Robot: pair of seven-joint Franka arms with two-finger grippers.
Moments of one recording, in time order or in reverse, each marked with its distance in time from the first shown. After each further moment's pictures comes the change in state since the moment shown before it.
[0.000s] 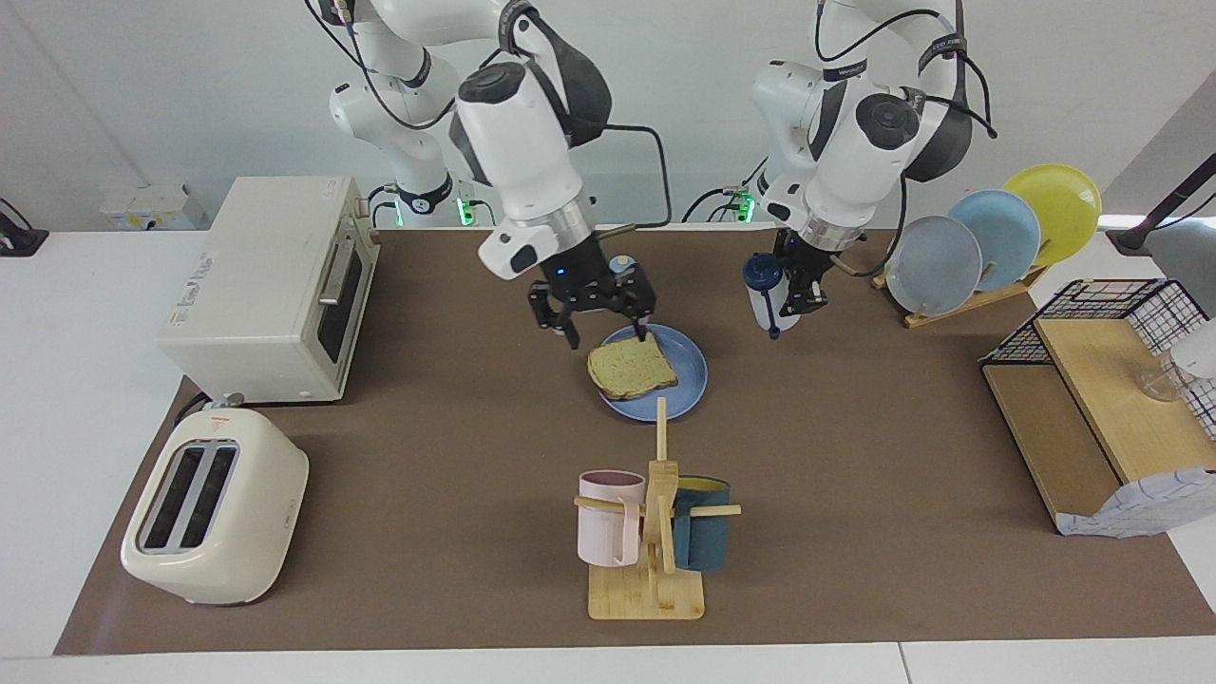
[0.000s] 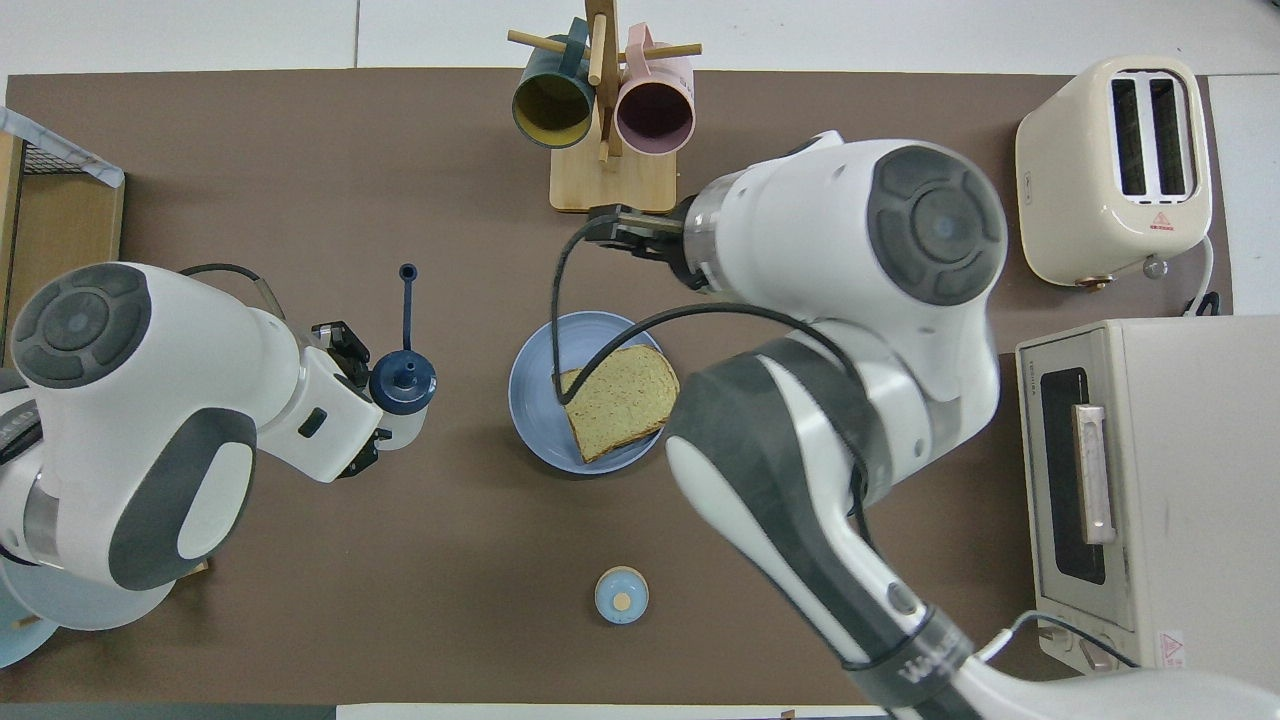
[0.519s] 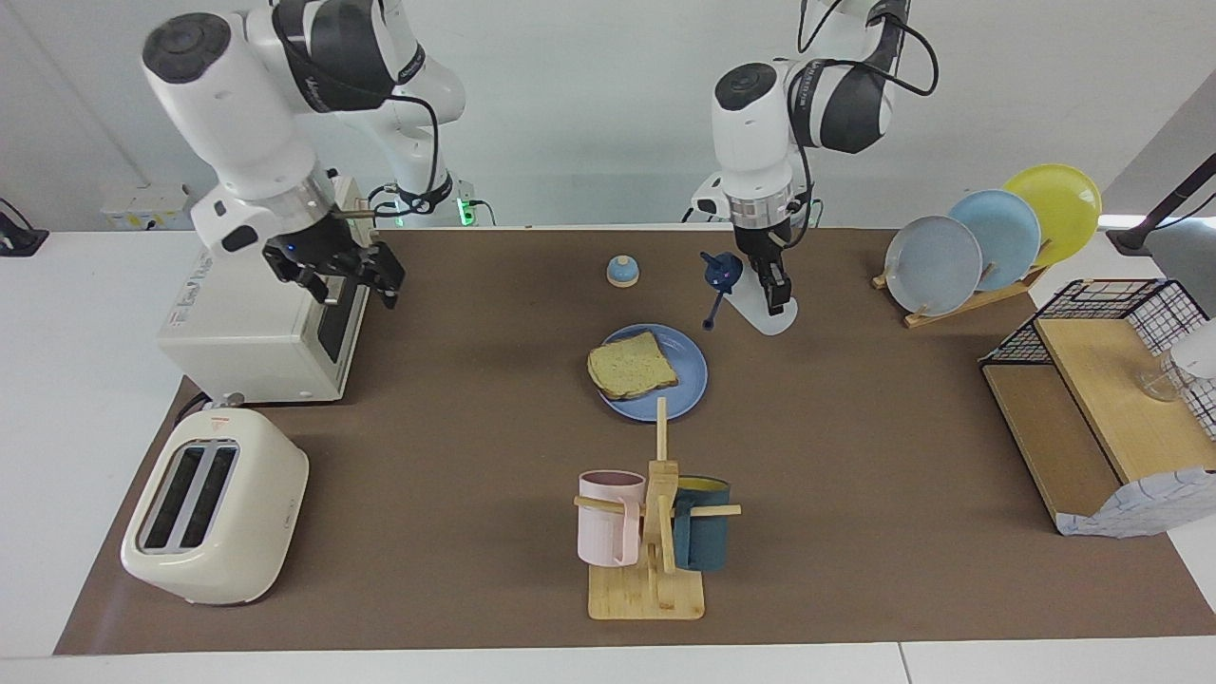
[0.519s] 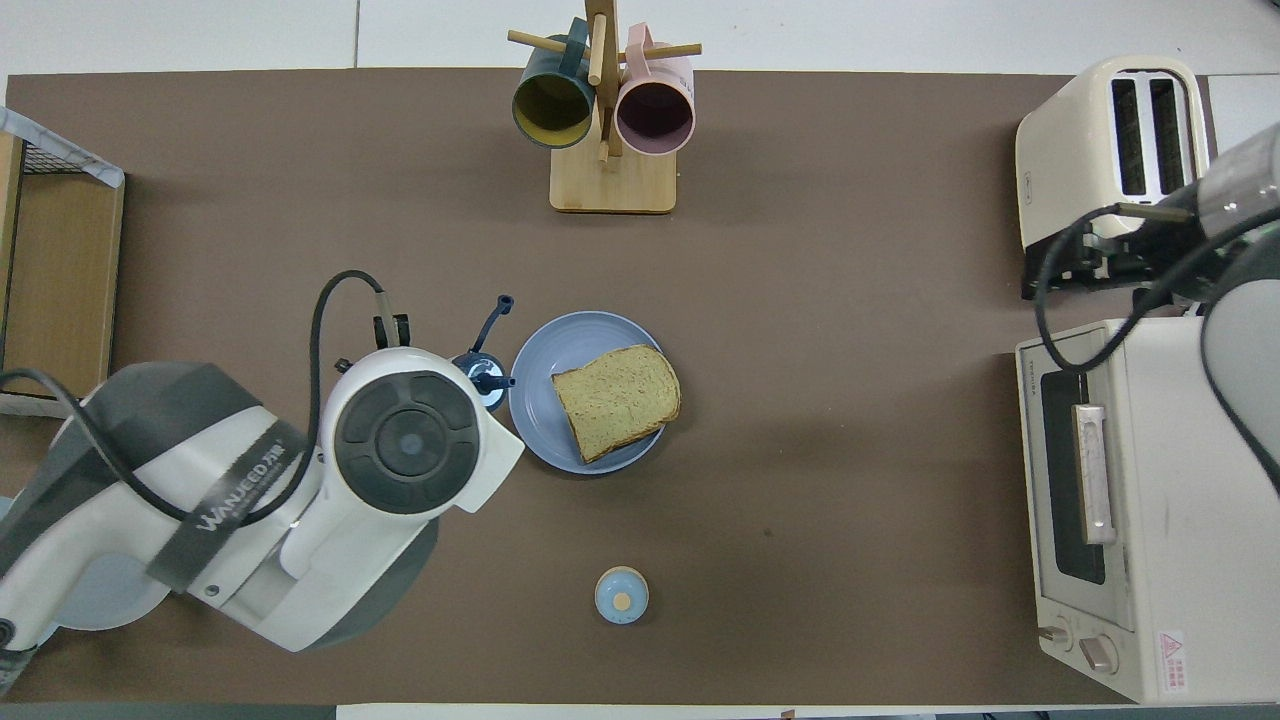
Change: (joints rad) left arm -0.180 0.064 -0.033 0.088 0.396 -0.082 -0.289; right arm -0.357 -0.191 -0.004 0.007 -0.152 -0.507 -0.333
